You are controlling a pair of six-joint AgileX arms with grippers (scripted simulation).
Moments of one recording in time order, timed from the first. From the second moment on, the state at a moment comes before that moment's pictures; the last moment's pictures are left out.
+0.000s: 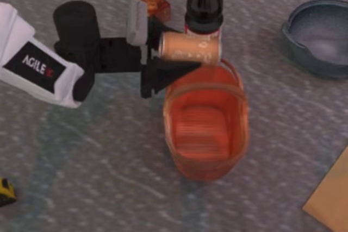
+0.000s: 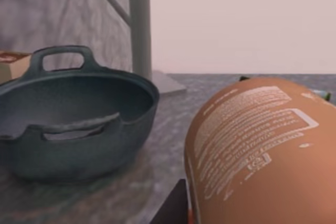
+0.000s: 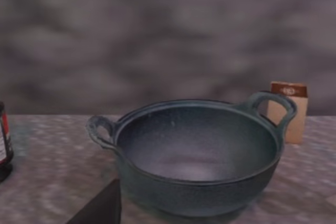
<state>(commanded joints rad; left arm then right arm) -0.31 2.26 1.14 1.08 1.26 0.04 0.00 0.00 0.00 0.00 0.00 0.00</state>
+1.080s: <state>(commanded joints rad) -0.31 2.27 1.14 1.10 1.26 0.04 0.00 0.00 0.00 0.00 0.00 0.00</state>
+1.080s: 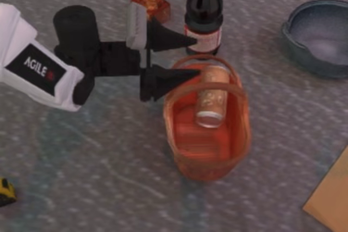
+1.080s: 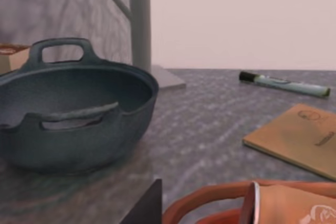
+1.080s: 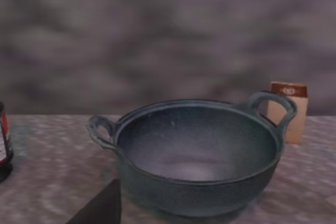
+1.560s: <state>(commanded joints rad) -0.31 2.27 1.14 1.10 1.26 0.04 0.00 0.00 0.00 0.00 0.00 0.00</state>
